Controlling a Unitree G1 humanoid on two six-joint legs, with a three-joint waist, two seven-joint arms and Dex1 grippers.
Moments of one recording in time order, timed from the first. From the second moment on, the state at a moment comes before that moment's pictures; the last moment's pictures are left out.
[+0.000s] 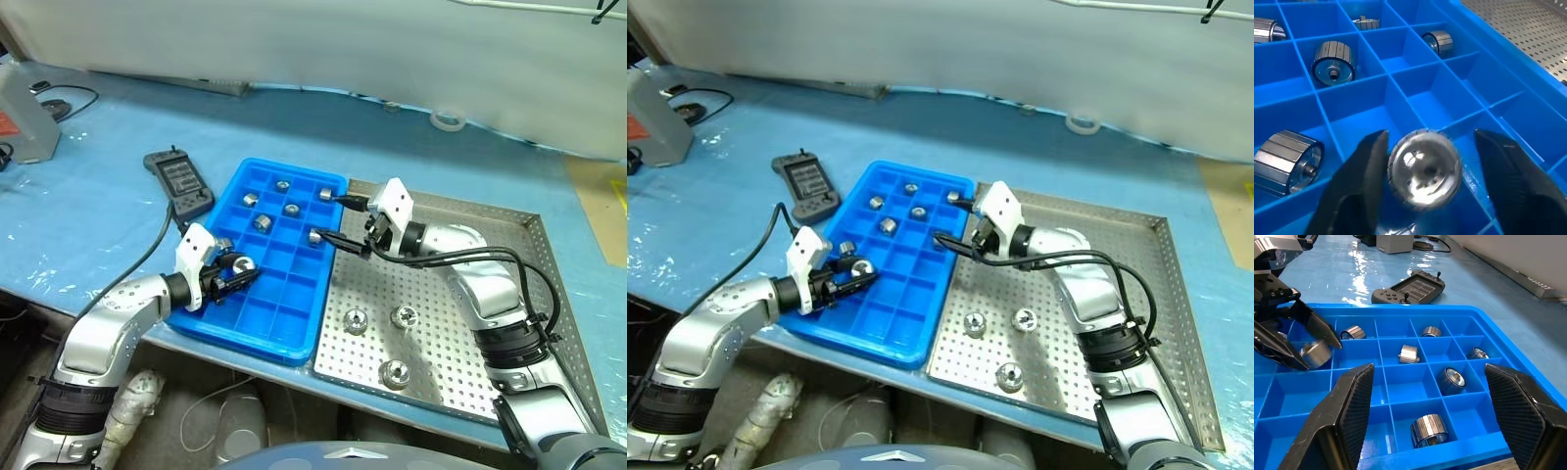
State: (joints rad) left arm -0.12 0.57 0.04 -0.28 -0.45 0.64 -0.75; right arm -0.46 -0.44 0.17 -0.13 0.25 0.36 0.80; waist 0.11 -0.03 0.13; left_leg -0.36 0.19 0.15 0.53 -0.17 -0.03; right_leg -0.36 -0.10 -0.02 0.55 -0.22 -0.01
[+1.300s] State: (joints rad) left arm -0.57 0.41 -0.20 0.05 -0.49 0.66 -1.06; right arm 0.03 -0.68 0.14 -0.34 0.11 0.32 0.76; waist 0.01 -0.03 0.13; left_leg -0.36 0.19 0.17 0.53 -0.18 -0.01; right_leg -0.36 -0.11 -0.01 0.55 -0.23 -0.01
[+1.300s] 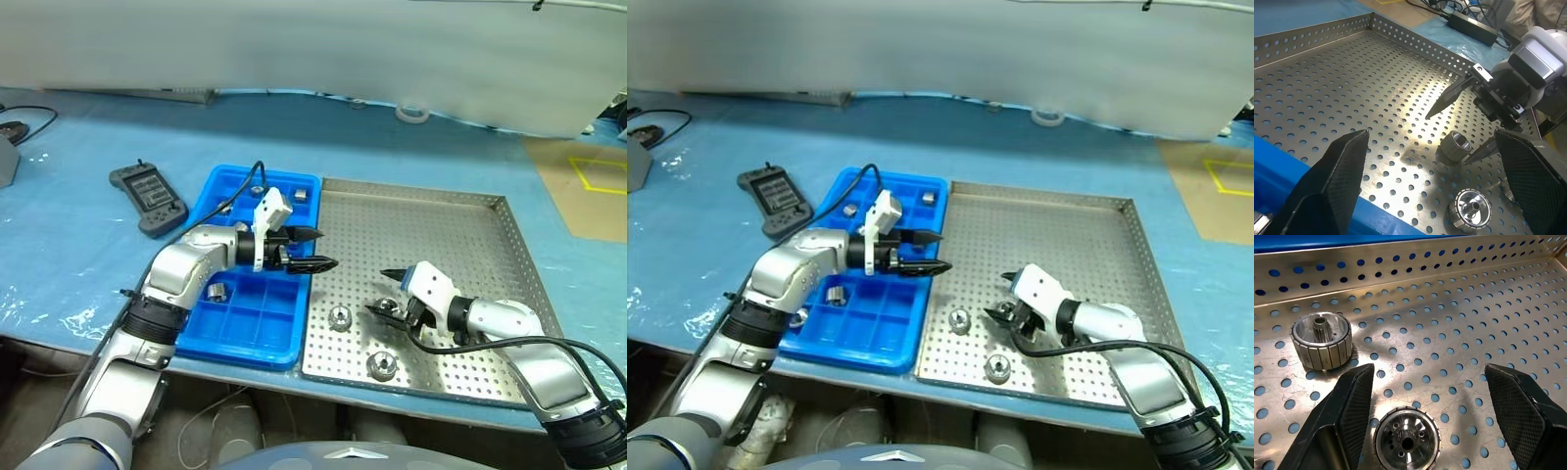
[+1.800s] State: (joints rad) left arm -0.54 0.48 -0.20 0.00 -0.49 0.59 -1.13; right arm 0.06 -0.70 0.13 -0.30 0.11 0.34 0.80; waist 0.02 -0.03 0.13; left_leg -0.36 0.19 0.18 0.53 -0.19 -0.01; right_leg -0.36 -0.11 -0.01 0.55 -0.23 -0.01
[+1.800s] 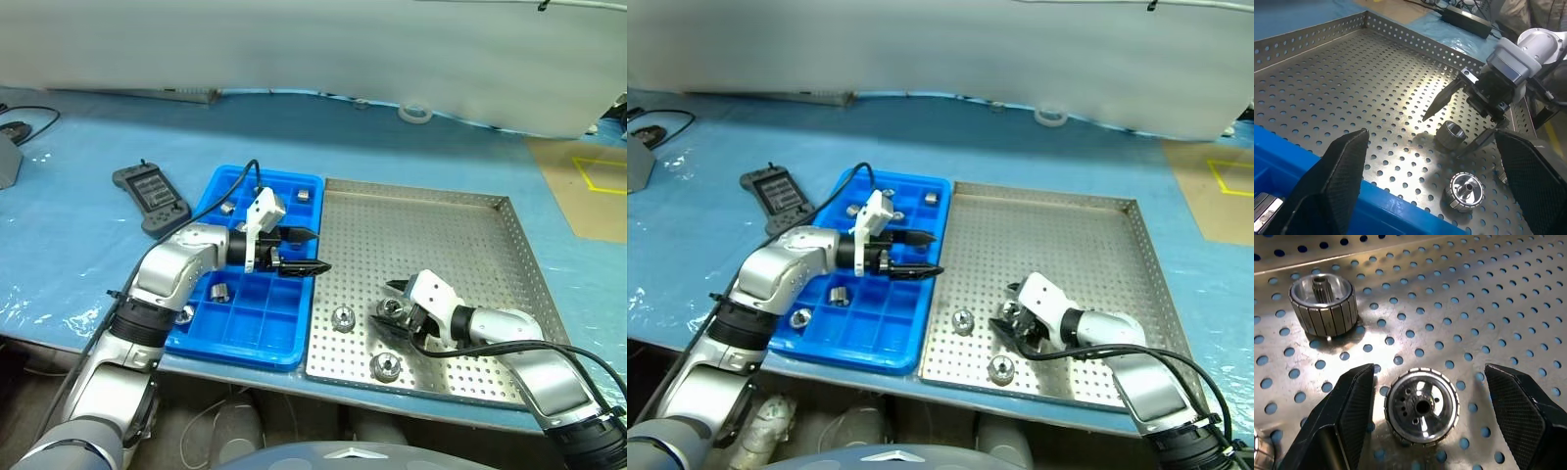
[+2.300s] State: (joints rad) left arm -0.53 0.60 -0.15 0.04 -0.45 0.40 -1.29; right arm 0.03 -0.68 0.13 -0.14 0.12 0.18 0.85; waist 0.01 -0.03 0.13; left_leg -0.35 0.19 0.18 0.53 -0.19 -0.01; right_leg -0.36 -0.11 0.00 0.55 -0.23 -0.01
